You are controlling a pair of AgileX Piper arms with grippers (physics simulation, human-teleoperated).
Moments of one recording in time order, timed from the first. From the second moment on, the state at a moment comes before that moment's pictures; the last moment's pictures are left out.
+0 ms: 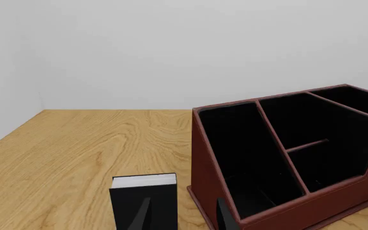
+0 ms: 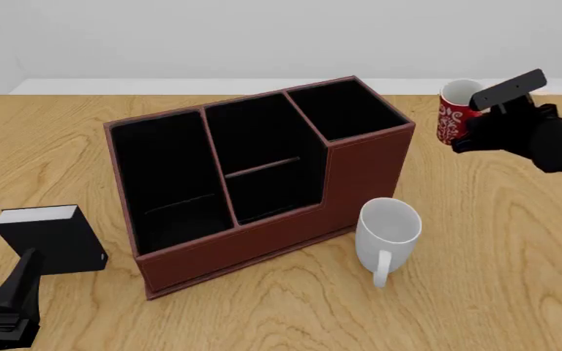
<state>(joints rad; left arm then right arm) 0.00 0.01 0.00 0.00 0.00 -0.09 1.59 -1.02 -0.03 -0.43</state>
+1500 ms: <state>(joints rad) 0.00 0.01 0.00 0.00 0.00 0.02 1.84 -1.13 -0.03 -0.45</state>
